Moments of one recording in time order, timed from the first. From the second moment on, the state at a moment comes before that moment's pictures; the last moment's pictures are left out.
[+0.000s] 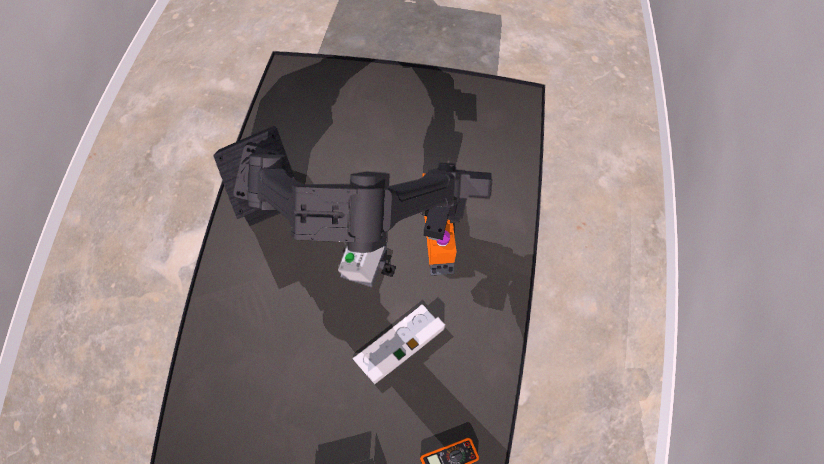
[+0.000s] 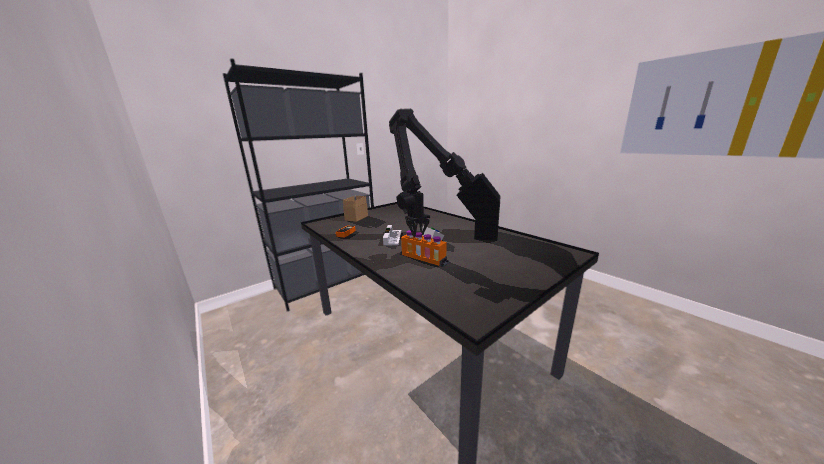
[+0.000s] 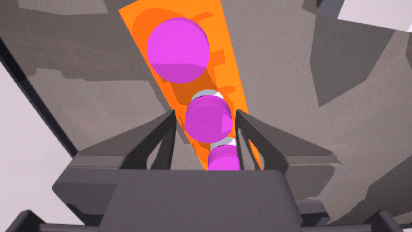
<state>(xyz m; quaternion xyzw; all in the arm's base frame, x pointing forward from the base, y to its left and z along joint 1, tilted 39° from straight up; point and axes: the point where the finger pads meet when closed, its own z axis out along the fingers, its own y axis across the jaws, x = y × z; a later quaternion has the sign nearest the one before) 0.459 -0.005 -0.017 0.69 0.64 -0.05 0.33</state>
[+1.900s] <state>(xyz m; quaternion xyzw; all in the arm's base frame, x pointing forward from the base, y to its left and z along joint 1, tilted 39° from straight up) 0.457 -0.006 -0.019 0.43 0.84 -0.16 0.30</state>
